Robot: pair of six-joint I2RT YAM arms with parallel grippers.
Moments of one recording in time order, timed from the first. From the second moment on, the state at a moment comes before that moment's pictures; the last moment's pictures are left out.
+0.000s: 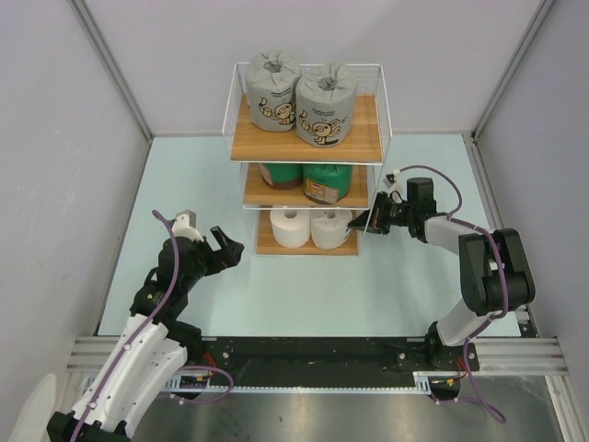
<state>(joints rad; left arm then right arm) -0.31 0.54 0.45 -0.40 -0.02 -0.59 0.15 1.63 0.80 0.14 -0.88 0.71</state>
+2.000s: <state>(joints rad) -0.31 0.59 0.83 -0.53 -0.15 -0.57 -0.05 1.17 0.99 -0.12 -0.42 0.72</state>
